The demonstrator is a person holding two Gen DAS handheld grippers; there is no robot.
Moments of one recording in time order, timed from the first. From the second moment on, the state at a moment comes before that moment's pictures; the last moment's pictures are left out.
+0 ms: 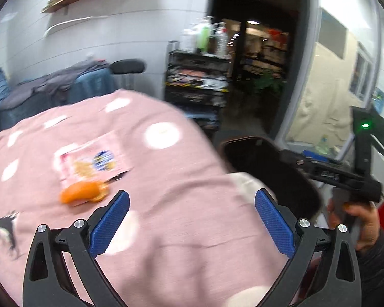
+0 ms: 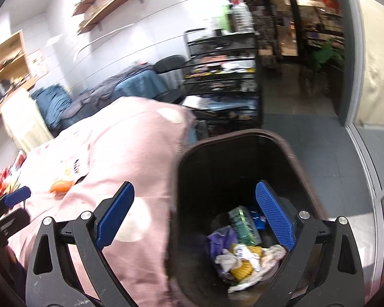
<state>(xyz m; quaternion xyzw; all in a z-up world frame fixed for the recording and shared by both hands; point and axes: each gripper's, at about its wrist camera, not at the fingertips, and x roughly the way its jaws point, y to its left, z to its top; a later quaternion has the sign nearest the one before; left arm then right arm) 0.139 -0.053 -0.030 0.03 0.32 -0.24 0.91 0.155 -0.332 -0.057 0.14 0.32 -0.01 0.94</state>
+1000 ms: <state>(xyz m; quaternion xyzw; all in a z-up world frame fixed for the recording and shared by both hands) 0.253 0.021 -0.085 0.14 0.46 -0.17 0.86 0.256 -0.169 -0.046 0.02 0.39 0.20 0.90</state>
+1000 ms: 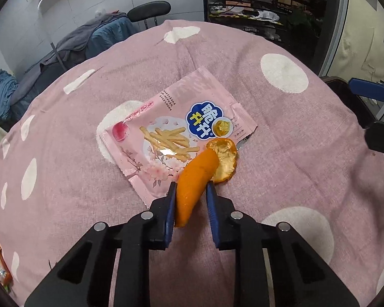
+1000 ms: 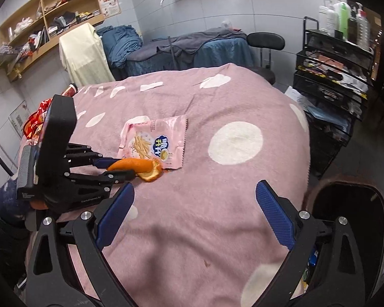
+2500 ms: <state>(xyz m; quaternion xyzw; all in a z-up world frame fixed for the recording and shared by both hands) 0.164 0.070 -0.016 -0.07 0.31 -0.13 0.94 0.284 -0.148 -0.020 0.06 0.38 0.22 0.90</state>
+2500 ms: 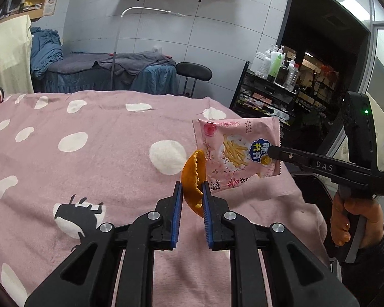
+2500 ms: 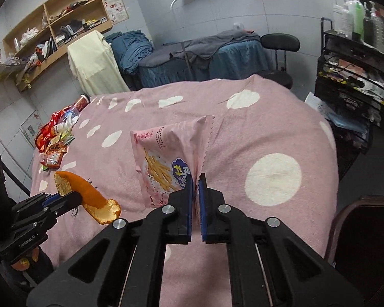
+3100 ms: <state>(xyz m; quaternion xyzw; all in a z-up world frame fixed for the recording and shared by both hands) 0.150 -0.034 0.011 -0.05 0.28 -0.25 0.93 0.183 -0.313 0.010 0.14 0.30 0.04 0.94</state>
